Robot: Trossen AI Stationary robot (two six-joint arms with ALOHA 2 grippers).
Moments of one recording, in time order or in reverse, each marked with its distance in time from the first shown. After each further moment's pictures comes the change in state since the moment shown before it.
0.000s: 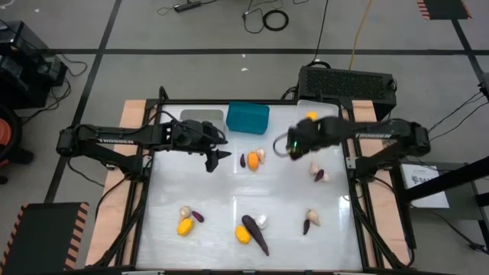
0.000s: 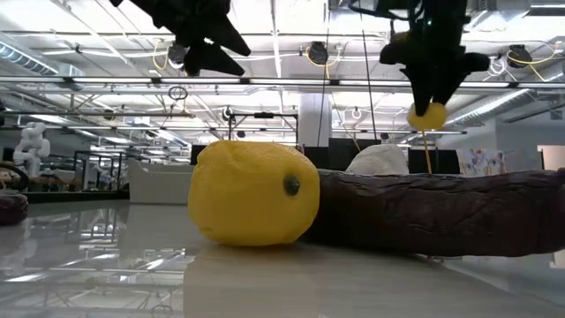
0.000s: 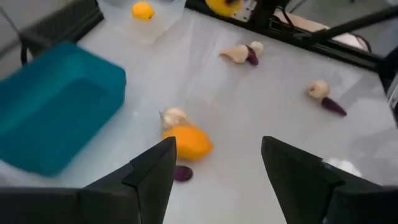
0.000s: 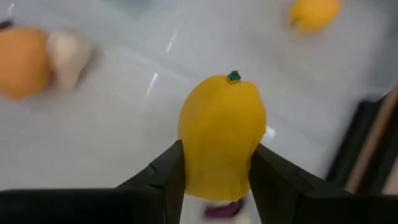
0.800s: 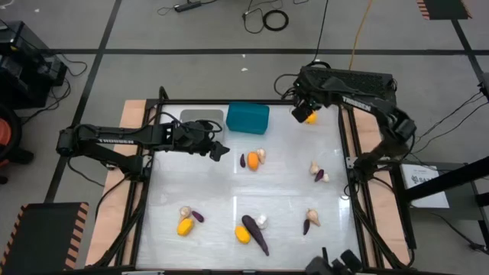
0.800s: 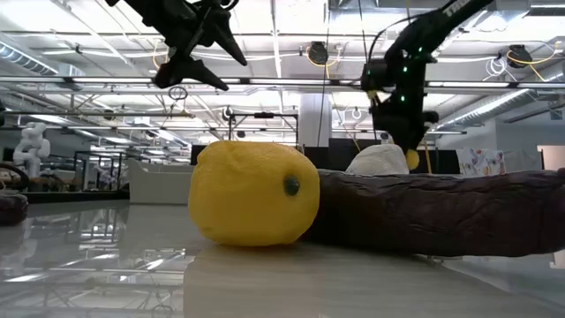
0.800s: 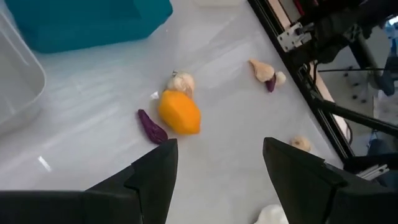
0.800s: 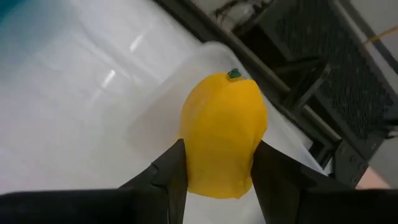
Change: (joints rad) left arm 0.000 0.000 0.000 -0.086 -0.049 -0.659; right arm -0.662 0.219 0.000 0.374 -0.042 -0.914
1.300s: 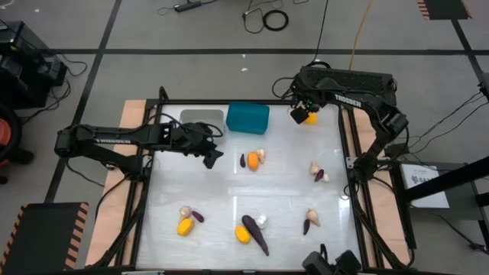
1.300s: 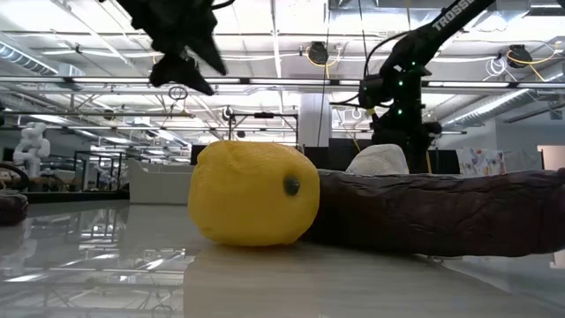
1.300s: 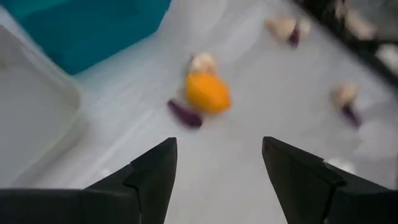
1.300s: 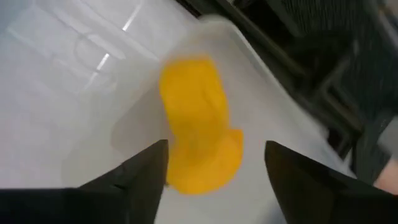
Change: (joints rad) left arm -0.001 -0.036 0.000 -0.143 0.005 0.323; right arm -0.020 0.079 0.000 -0.017 0.000 0.103
